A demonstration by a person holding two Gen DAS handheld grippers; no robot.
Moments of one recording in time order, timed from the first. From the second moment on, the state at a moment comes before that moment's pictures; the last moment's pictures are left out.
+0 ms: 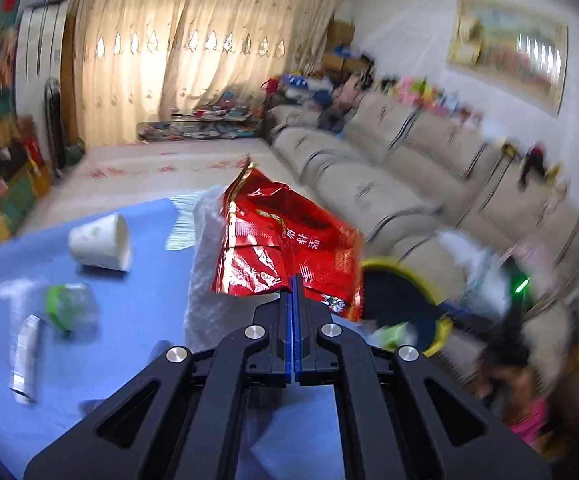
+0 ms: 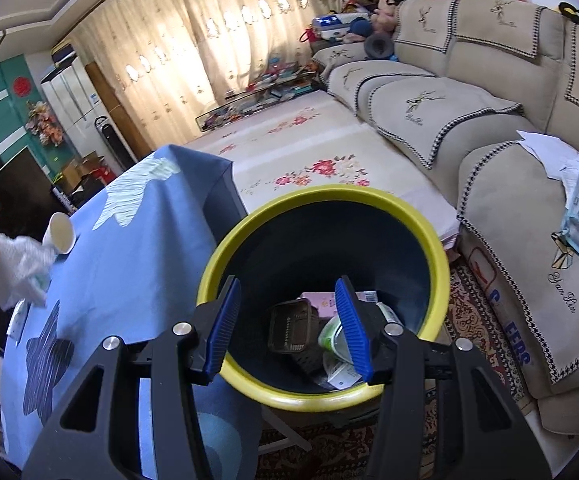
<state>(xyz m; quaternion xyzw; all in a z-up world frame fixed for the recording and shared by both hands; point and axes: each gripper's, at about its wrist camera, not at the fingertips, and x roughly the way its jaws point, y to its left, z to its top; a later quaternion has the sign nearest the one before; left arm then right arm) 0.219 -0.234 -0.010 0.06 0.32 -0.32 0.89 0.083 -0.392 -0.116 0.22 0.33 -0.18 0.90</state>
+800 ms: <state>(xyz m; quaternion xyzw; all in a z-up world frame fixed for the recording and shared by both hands) 0.141 -0.182 -0.114 0.05 0.53 -0.43 0.73 0.086 -0.381 -0.110 0.22 0.33 -0.16 0.90</state>
